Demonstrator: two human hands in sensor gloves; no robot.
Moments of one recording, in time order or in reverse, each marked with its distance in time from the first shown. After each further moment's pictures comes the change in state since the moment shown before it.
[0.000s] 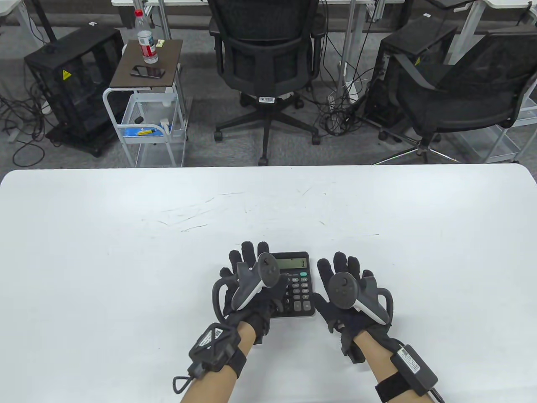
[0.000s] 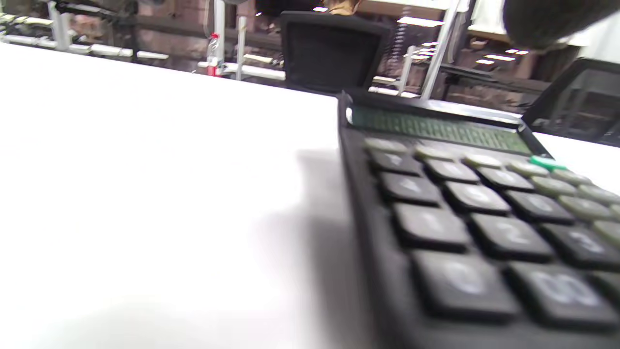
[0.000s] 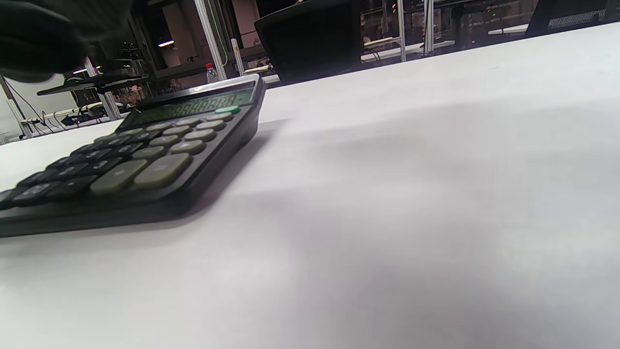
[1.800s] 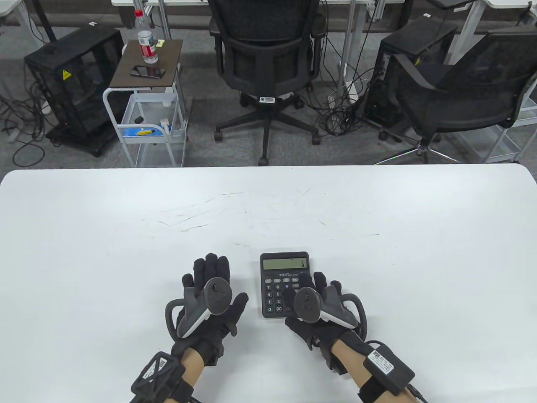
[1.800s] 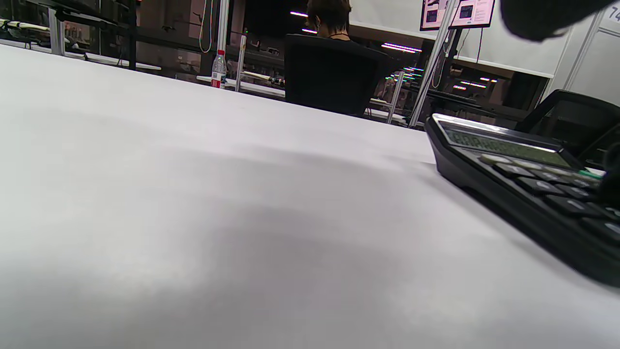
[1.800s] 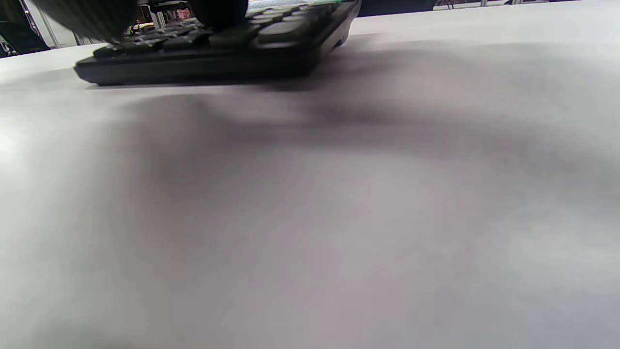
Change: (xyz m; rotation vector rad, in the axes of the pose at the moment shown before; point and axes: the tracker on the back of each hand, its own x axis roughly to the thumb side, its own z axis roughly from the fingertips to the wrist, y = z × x) left_hand -0.078 -0.001 0.039 0.044 -0.042 0.055; right_hand 0.051 0.038 0.001 0.170 -0.144 0.140
